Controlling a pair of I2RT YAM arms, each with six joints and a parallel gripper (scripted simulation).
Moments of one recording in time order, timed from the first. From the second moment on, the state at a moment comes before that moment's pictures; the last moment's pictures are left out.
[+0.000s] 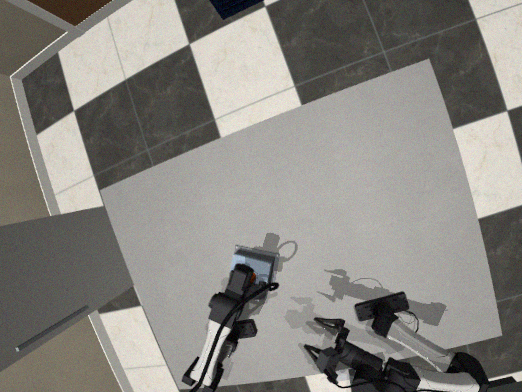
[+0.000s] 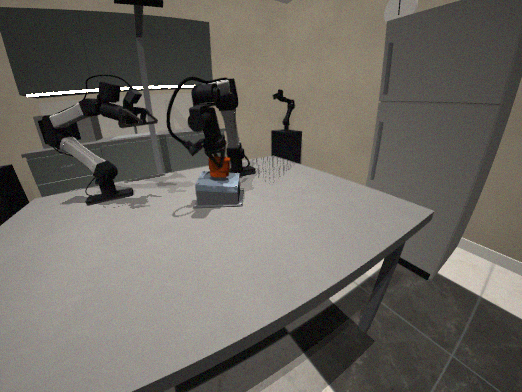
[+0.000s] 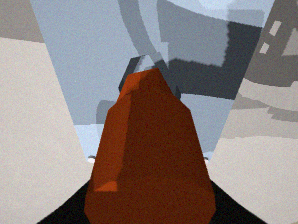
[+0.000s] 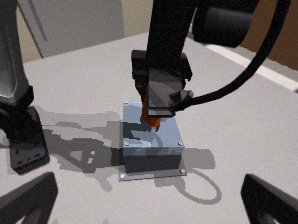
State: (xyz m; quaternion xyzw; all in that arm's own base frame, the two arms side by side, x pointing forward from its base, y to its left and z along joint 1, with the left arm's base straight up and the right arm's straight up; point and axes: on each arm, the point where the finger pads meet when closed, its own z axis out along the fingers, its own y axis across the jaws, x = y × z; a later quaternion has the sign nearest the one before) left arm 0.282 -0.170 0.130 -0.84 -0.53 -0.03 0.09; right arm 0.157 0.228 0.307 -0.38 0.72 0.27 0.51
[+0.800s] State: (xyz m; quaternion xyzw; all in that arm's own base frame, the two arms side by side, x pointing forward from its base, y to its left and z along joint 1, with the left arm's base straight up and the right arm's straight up) left arm 0.280 -0.167 0.122 -0.84 -0.53 -0.03 0.09; right arm 0.157 0.228 0.307 -0.38 0.72 0.27 0.51
